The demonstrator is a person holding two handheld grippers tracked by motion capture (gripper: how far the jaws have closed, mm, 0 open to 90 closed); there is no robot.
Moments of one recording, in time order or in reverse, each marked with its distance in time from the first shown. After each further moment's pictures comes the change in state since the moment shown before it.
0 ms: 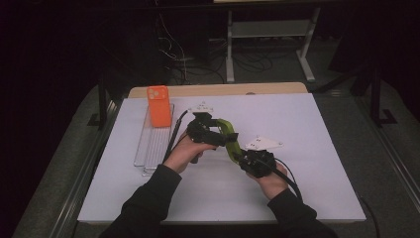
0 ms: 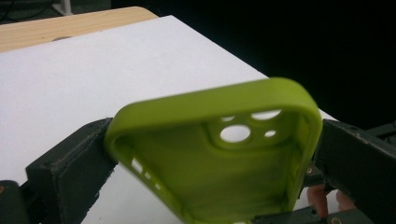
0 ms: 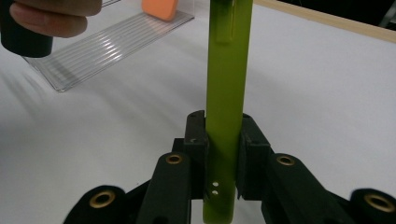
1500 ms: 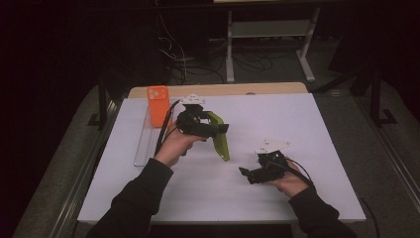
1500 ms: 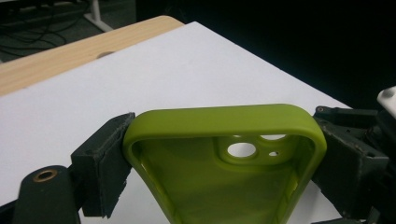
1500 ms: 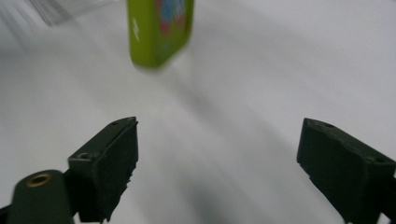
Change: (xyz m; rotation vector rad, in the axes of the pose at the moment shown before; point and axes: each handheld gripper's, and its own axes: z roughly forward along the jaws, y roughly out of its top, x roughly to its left) left arm 0.004 0.025 -0.037 0.029 0.108 0.072; right arm -0.030 -0.022 -0.010 0.139 0.056 -0.084
